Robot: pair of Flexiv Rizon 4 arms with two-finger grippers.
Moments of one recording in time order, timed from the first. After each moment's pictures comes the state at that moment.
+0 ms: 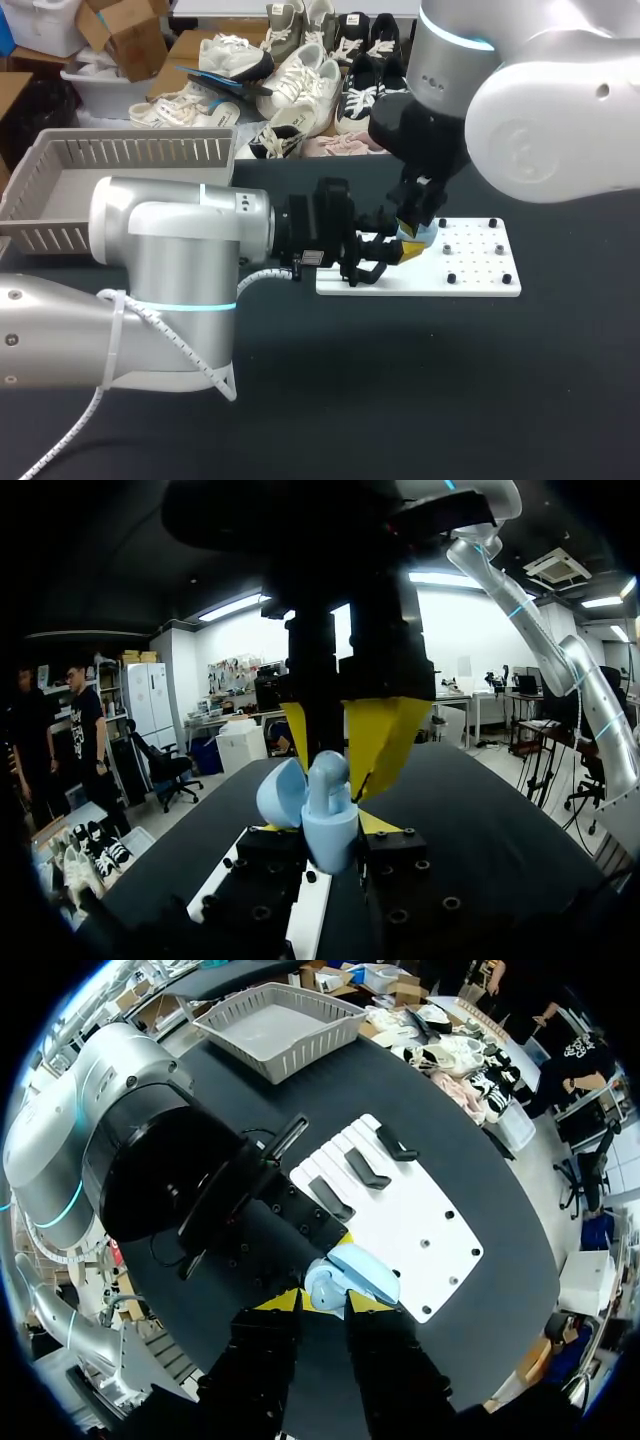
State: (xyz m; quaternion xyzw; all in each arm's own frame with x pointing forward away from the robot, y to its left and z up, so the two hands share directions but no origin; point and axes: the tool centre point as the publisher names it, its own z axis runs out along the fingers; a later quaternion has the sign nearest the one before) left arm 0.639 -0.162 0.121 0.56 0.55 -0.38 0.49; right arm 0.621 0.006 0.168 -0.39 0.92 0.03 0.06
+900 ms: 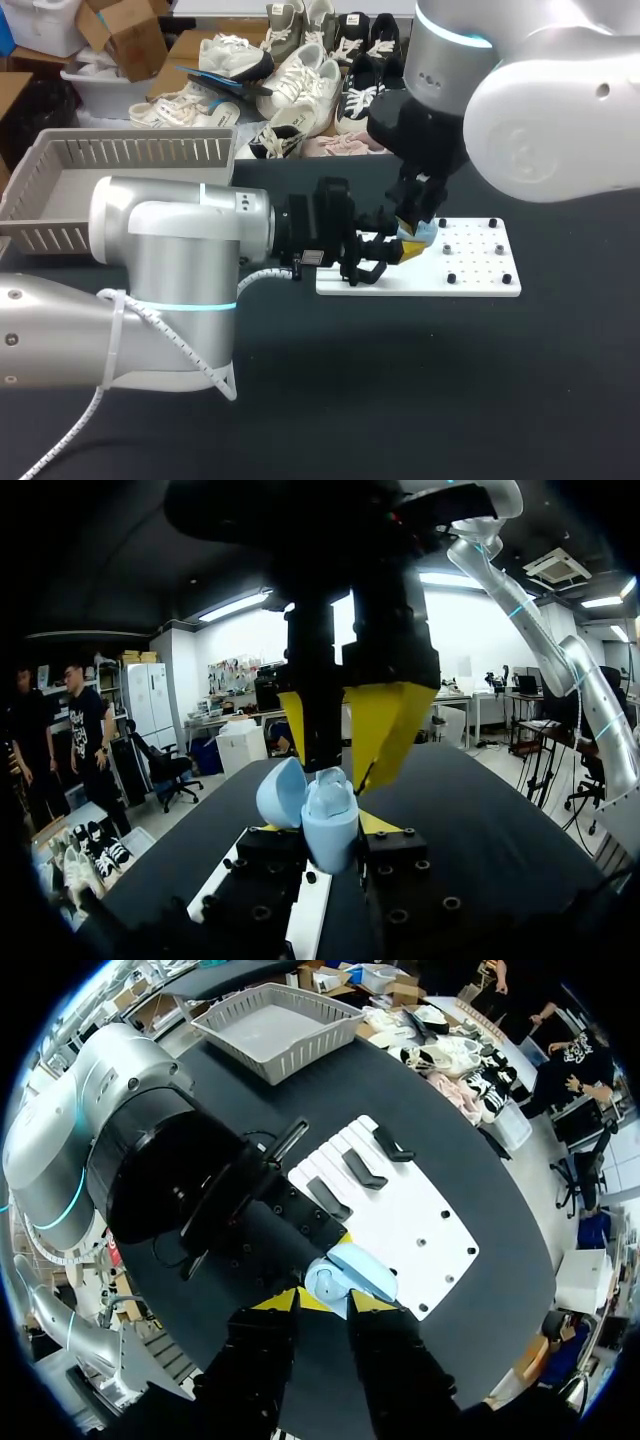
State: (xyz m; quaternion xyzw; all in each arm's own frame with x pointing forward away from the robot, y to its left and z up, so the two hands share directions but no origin) left arm 0.639 -0.163 0.122 0.56 0.55 -0.38 0.49; right arm 0.621 0.006 0.173 -0.39 0.92 0.02 0.06
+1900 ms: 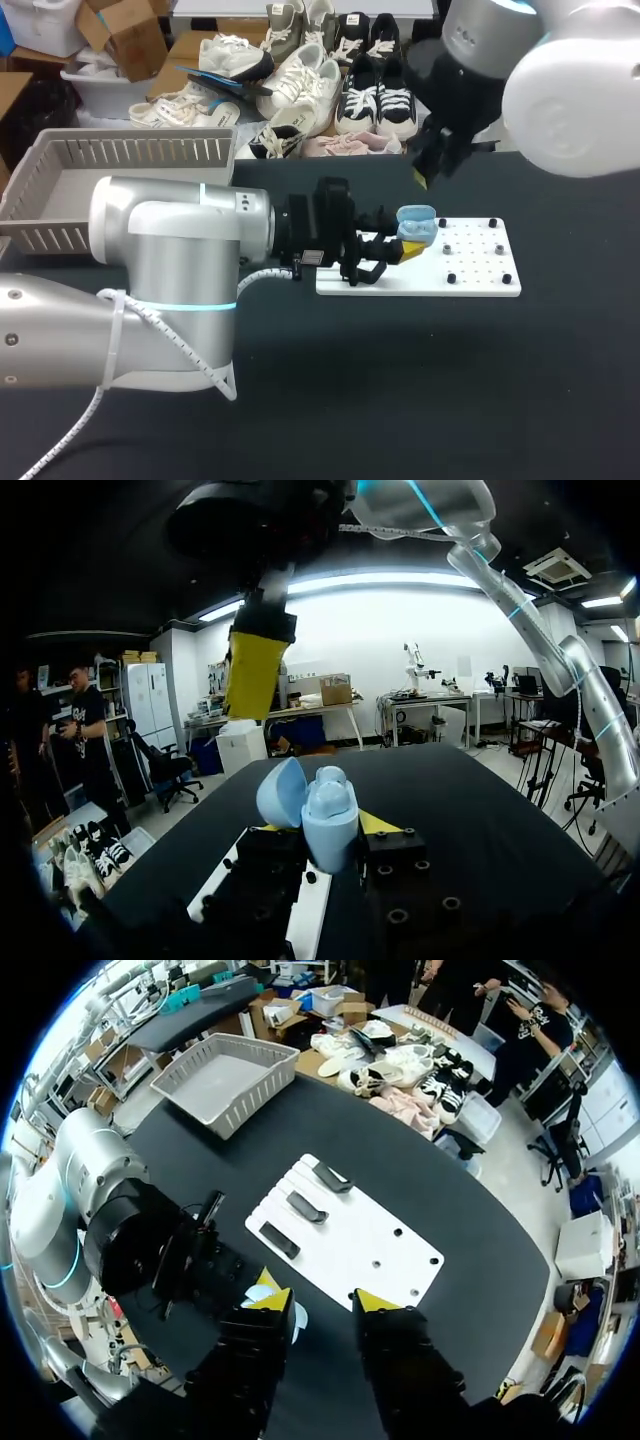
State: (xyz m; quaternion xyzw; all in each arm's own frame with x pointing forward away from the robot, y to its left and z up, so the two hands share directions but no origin) left arm 0.639 -0.163 0.122 0.56 0.55 -0.38 0.49; right arm 0.676 -0.019 0.197 -0.31 0.94 0.04 0.13
